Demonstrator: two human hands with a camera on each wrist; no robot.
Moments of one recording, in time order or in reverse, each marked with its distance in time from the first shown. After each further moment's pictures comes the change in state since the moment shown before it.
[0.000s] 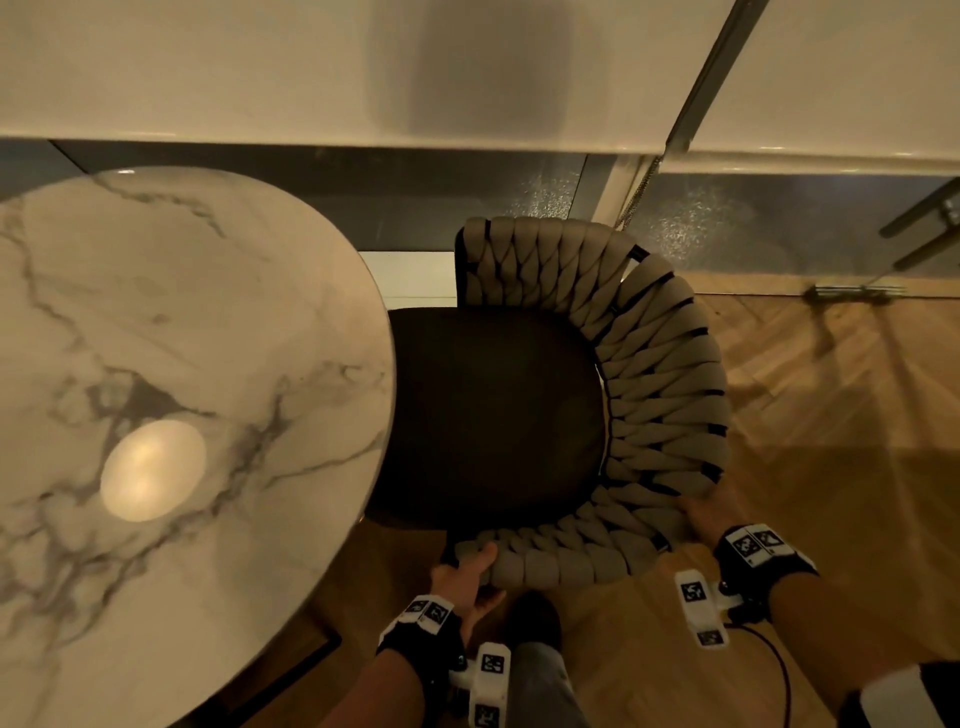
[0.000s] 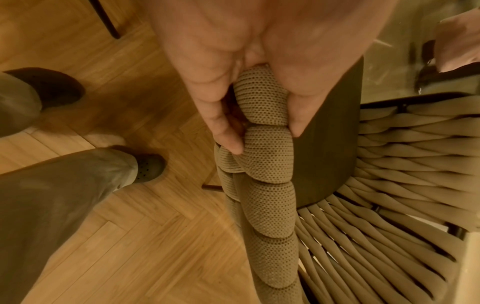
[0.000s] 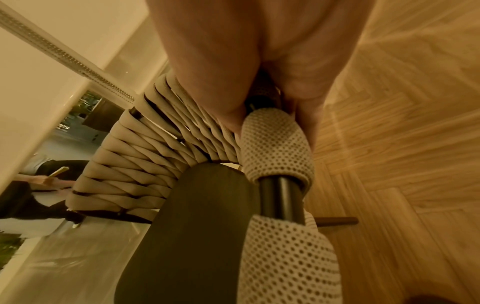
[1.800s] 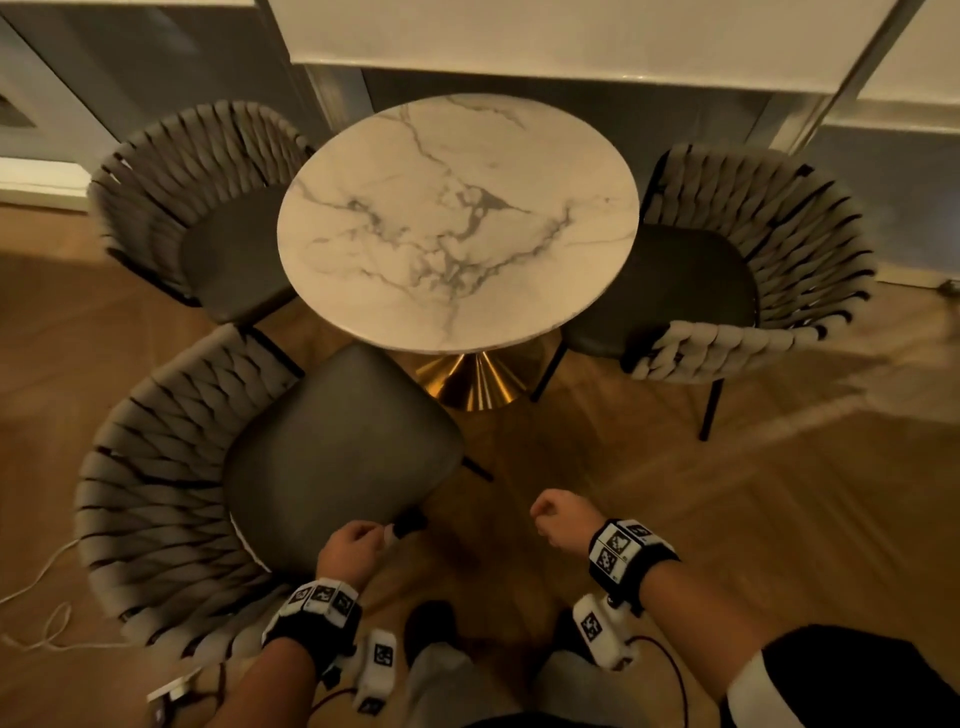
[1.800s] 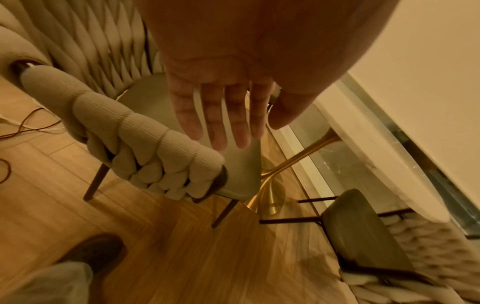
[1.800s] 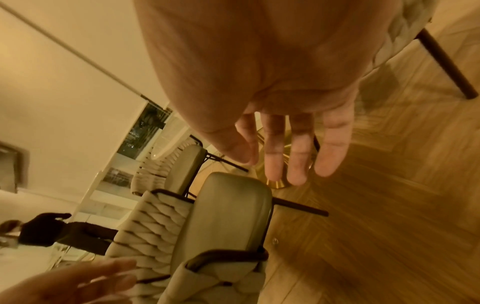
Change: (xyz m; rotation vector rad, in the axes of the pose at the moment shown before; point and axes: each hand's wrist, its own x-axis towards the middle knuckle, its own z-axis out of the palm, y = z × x) left_hand -0.224 -0.184 -0.616 0.686 0.467 0.490; right_hand -0.562 -0.058 0.373 -0.337 -0.637 -0.211
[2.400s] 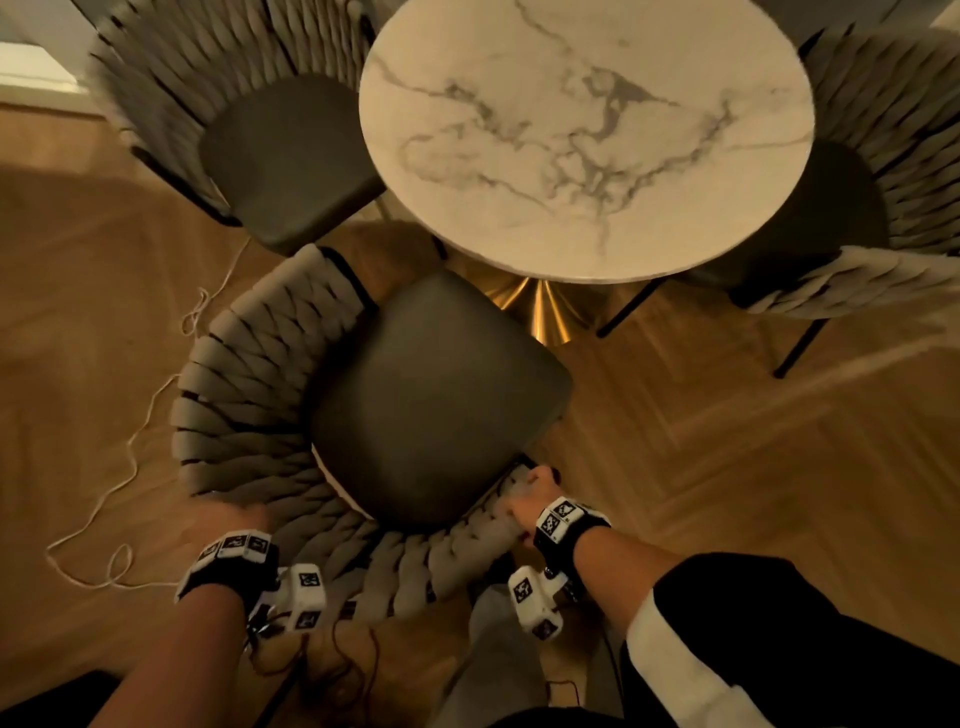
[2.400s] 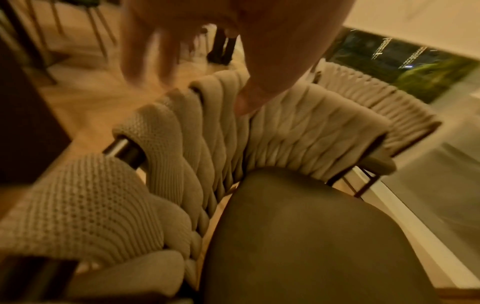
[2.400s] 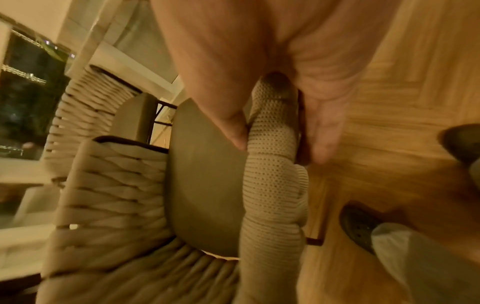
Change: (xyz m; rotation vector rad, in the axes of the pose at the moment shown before) left_hand 0.156 -0.180 -0.274 0.564 0.100 -0.256; right_hand 0.114 -0.162 0.251 0.324 0.082 0.368
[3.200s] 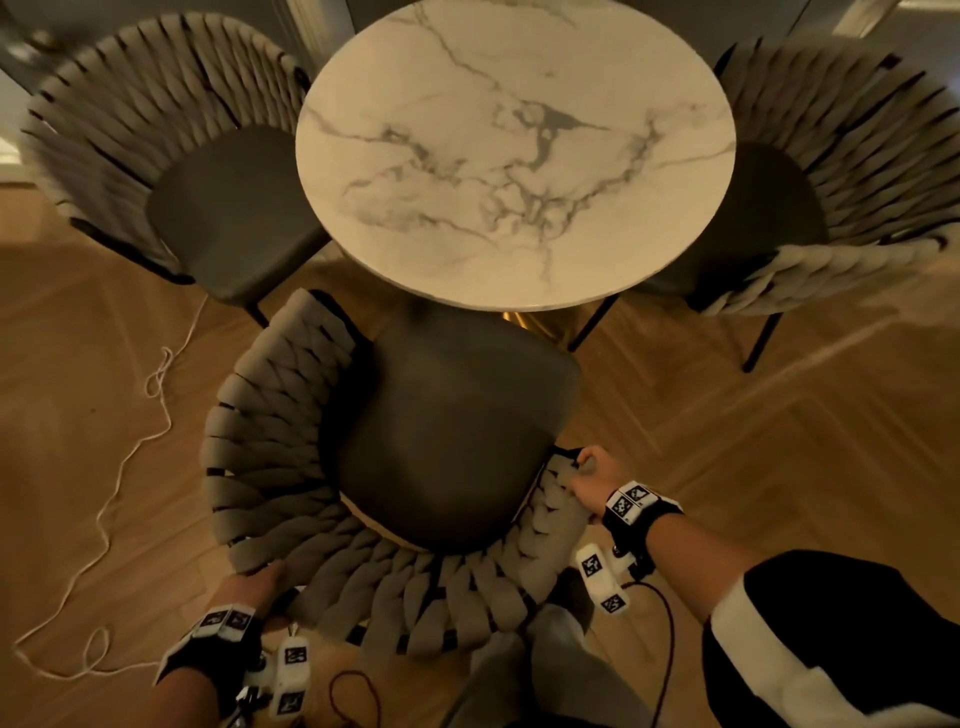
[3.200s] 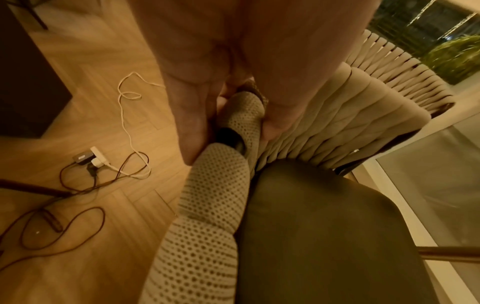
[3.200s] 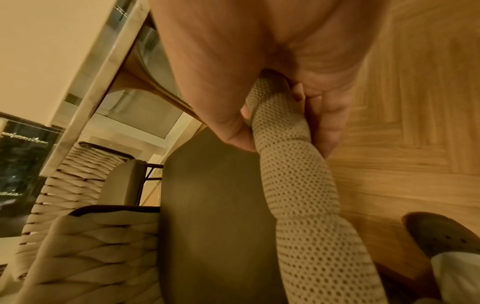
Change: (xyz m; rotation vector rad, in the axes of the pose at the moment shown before) left_hand 0.044 0.020 0.045 -0.683 -0.204 -0.170; right_hand 0.053 0.033 -0.121 0.175 0.218 -0.092
